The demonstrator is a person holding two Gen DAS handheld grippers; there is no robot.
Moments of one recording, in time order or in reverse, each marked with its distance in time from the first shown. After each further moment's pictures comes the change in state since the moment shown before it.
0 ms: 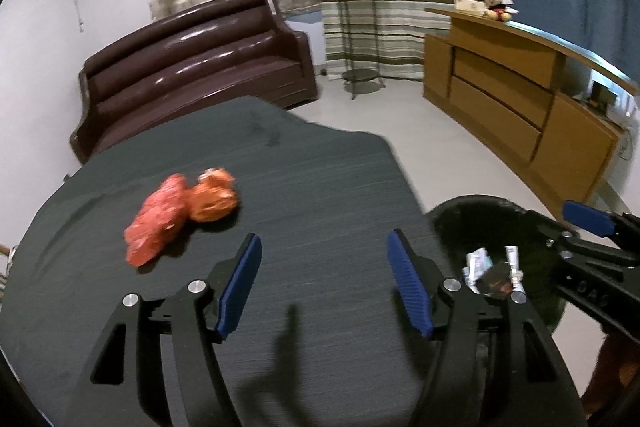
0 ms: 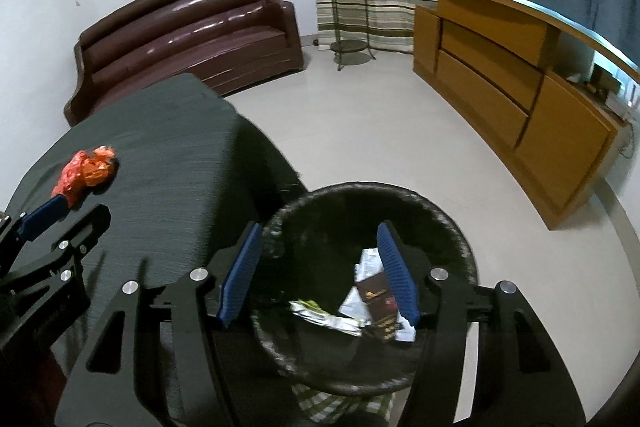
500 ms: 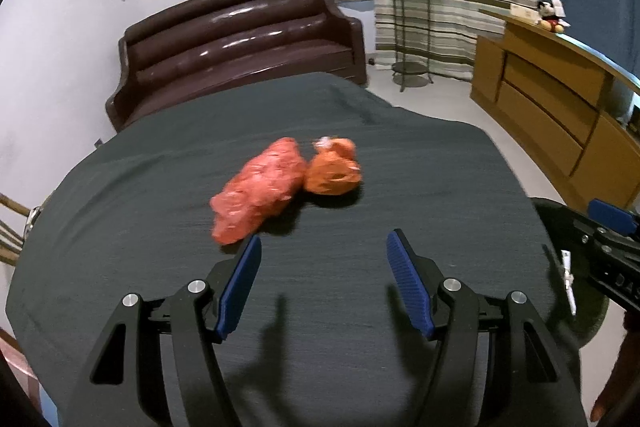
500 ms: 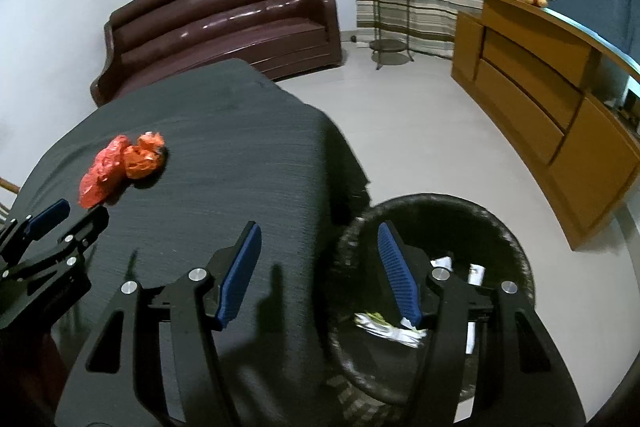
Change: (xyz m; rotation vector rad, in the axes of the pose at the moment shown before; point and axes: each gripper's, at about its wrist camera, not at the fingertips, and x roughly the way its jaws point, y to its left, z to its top) left arm 0.010 0.087 -0.016 -0.103 0.045 0.109; right arm 0.016 0.068 0.010 -0.081 0.022 0.085
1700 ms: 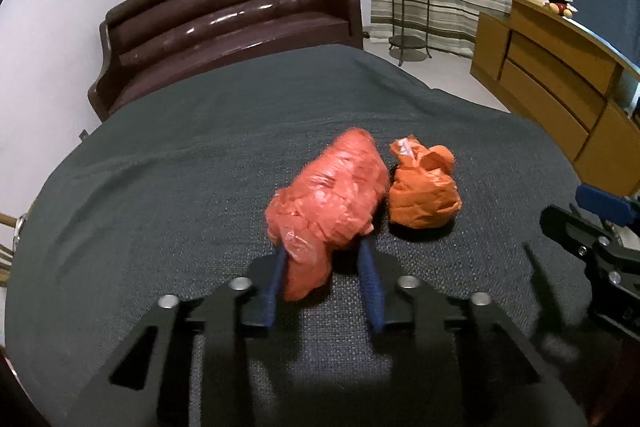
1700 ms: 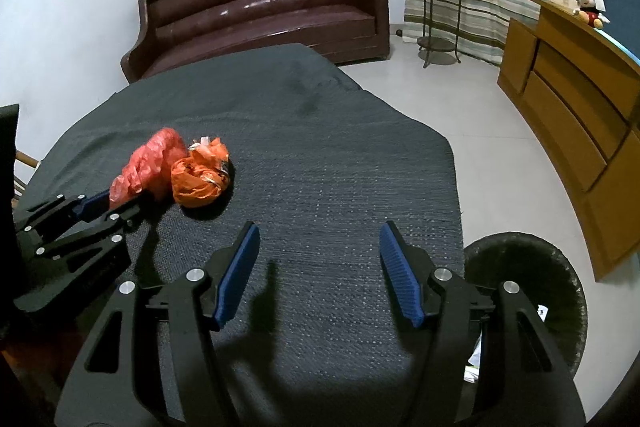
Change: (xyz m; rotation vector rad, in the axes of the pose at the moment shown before) left arm 0.048 0.053 0.020 0.033 0.101 -0.046; right arm 0.047 0.073 0.034 -0.094 0.053 0.100
